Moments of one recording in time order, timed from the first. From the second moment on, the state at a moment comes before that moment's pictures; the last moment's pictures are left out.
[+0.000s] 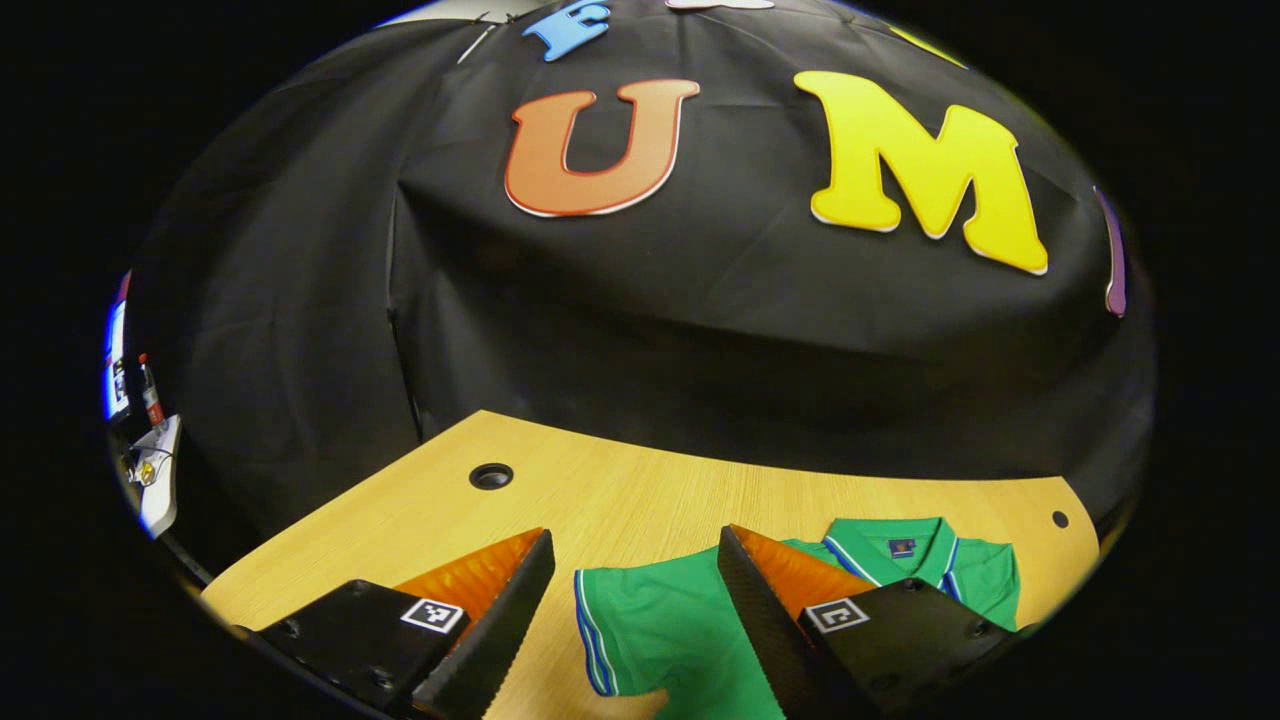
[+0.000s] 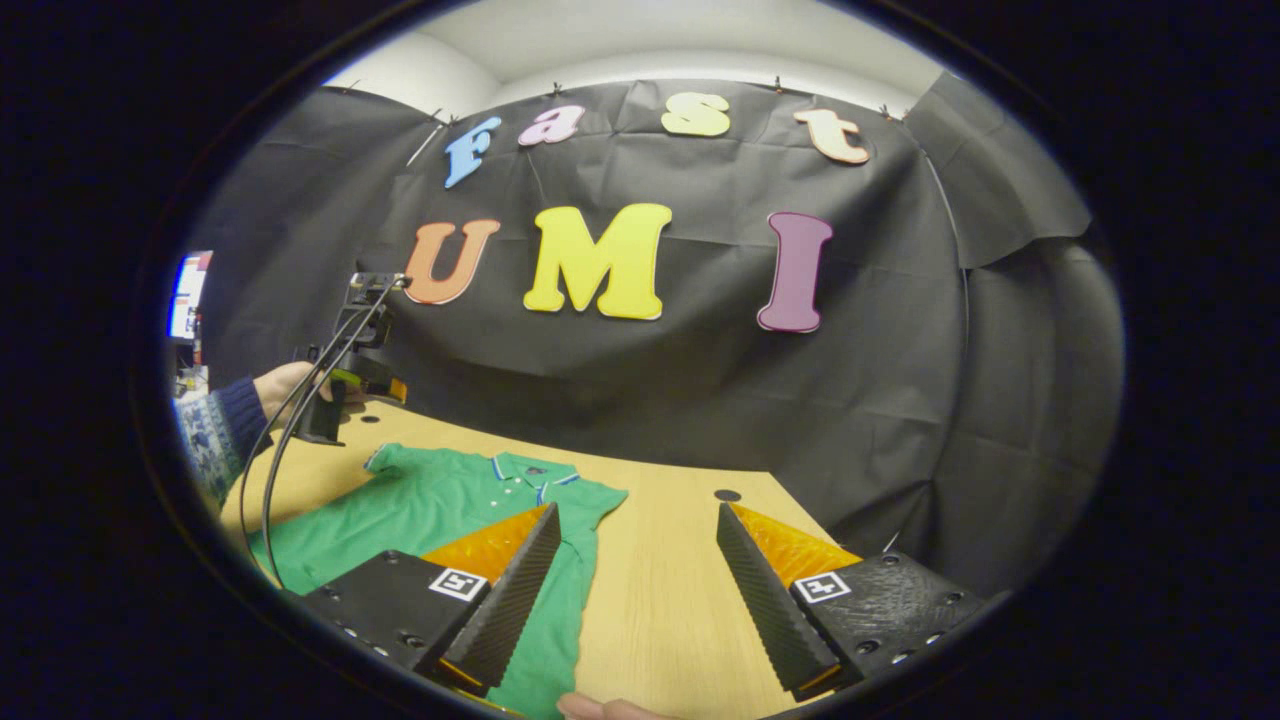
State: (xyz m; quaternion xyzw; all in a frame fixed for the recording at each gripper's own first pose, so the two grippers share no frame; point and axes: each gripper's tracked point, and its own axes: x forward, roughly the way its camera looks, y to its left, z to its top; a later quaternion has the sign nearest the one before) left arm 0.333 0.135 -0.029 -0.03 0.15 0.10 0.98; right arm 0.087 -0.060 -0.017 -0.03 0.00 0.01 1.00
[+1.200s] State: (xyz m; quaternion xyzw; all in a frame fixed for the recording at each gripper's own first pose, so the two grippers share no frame) left arm 0.341 0.143 -0.120 -0.03 0.27 0.12 0.95; right arm 0.106 -0.056 -0.031 -0.01 0.01 0.03 1.00
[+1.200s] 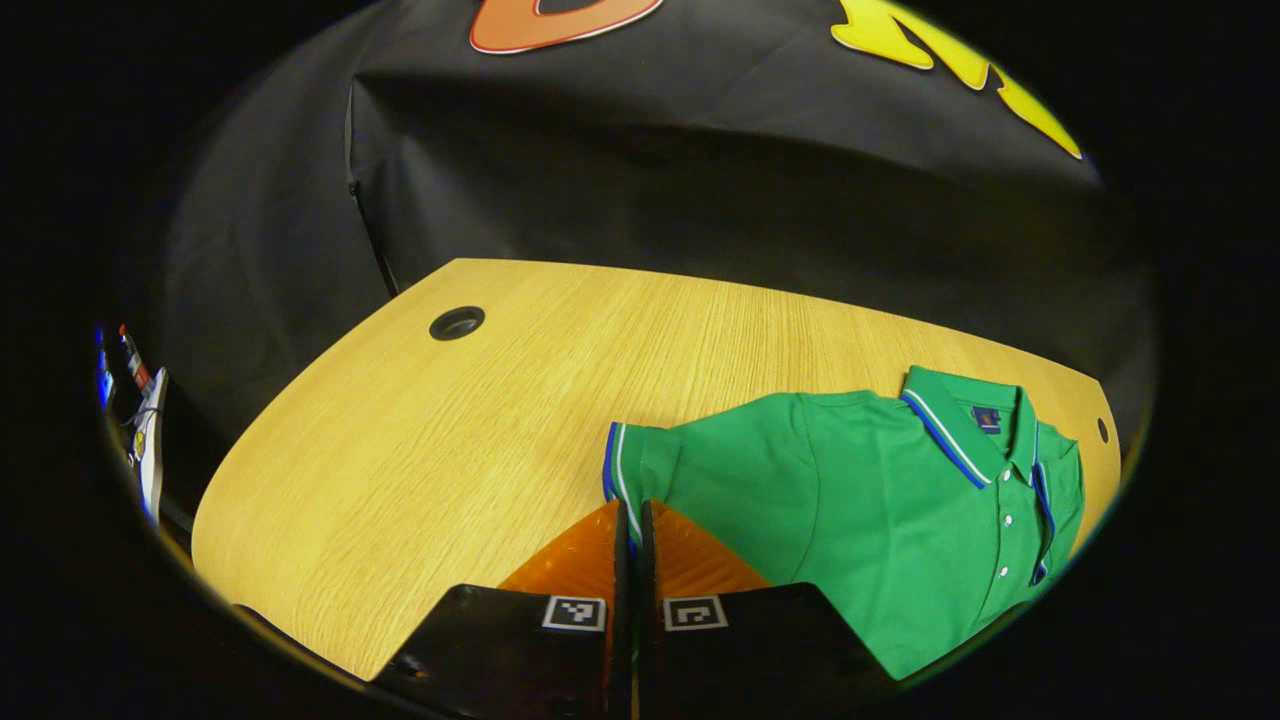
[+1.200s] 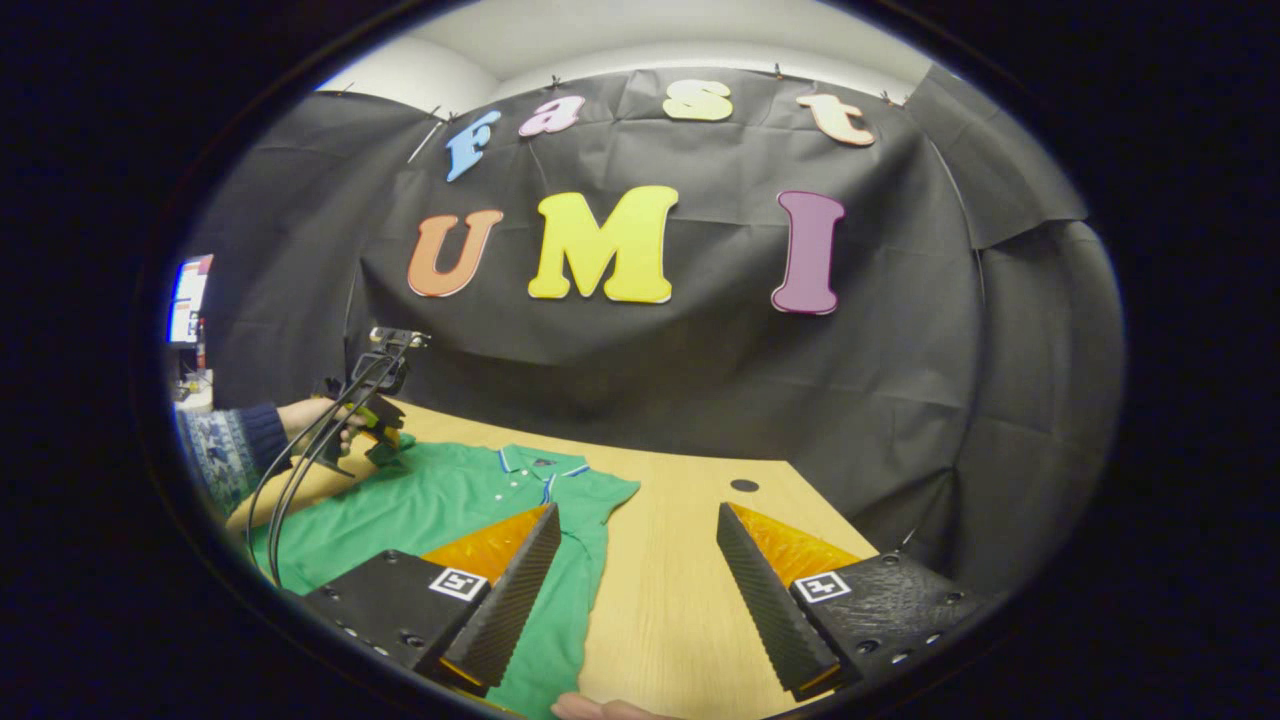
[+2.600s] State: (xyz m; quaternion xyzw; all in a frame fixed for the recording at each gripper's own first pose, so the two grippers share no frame) left arm 0.288 0.011 -0.040 0.08 0.18 0.06 0.98; right arm 0.101 -0.049 -0.033 -0.02 0.02 0.03 1.00
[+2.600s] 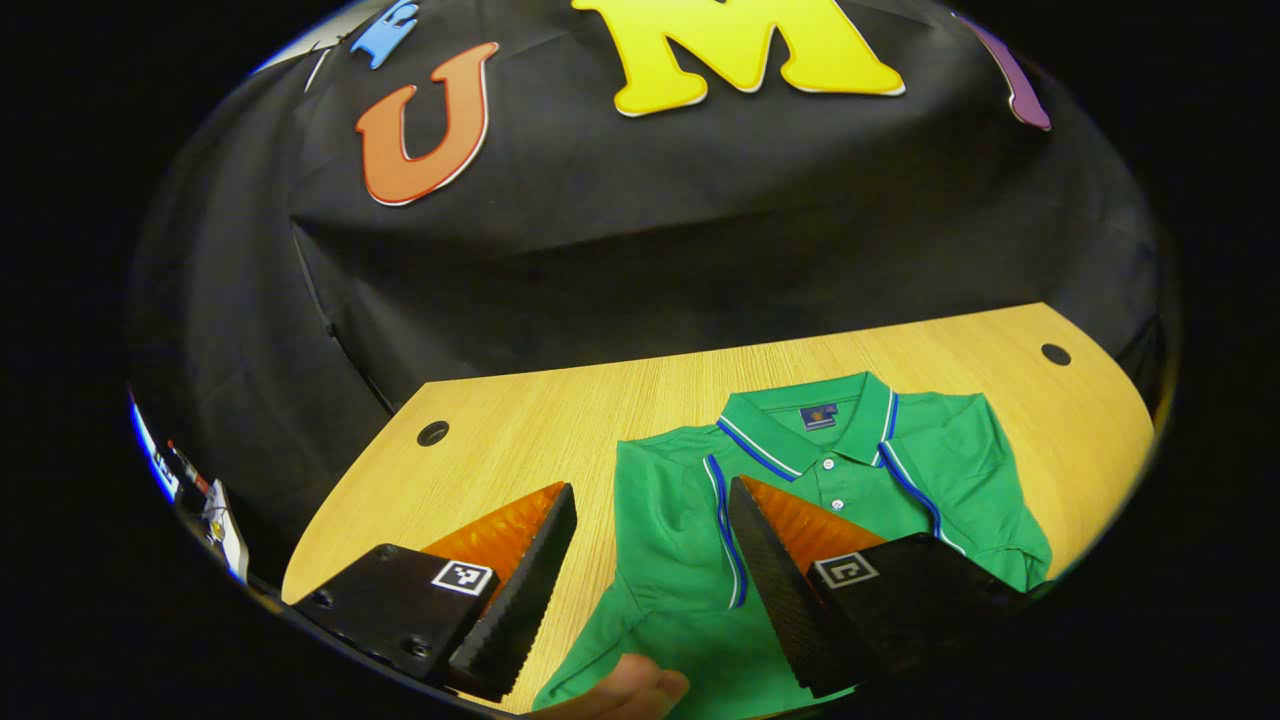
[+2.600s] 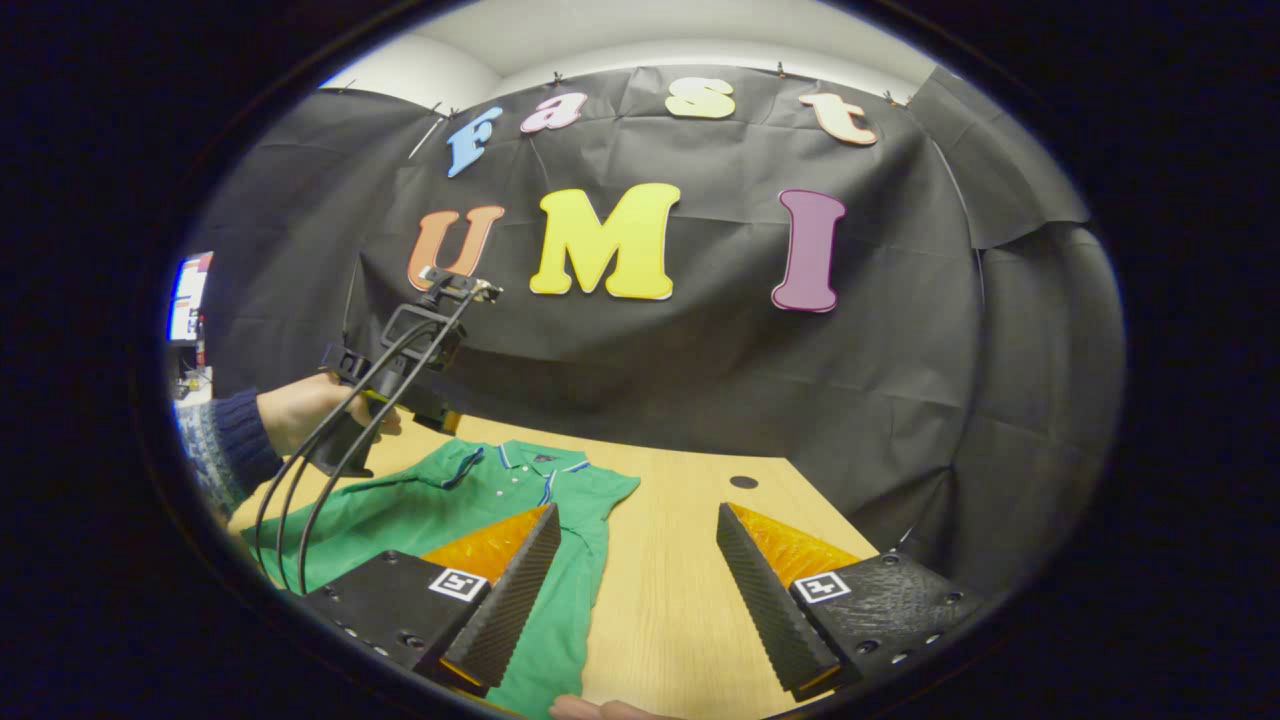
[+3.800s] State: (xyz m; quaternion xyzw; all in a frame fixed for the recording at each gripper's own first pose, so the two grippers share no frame) left arm -0.017 0.074 -0.004 0.04 -0.01 0.03 1.00; right arm -0.030 -0.030 0.007 -0.01 -0.04 0.00 1.00
